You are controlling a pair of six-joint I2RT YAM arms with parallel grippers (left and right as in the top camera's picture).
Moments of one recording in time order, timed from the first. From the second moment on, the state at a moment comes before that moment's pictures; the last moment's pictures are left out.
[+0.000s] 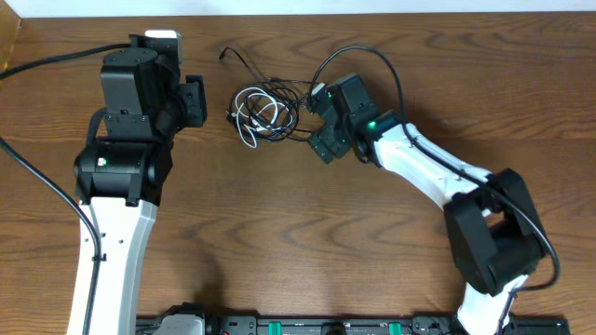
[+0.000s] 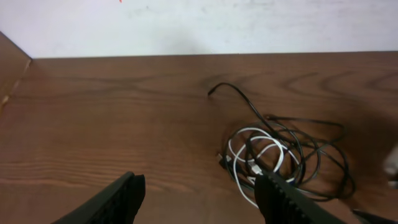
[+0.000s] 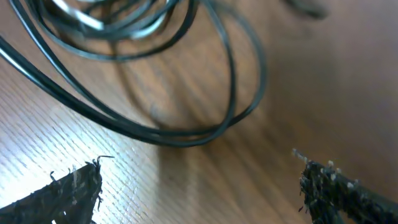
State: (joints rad) left arm -0.06 1.27 1.38 -0.73 -0.09 -0.01; right arm 0.54 1.96 1.33 -0.35 -0.03 -0.24
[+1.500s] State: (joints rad) left arm -0.07 1.27 1.38 -0.80 0.01 -0.07; right arm 0.54 1.68 1.59 -0.46 -0.03 -0.11
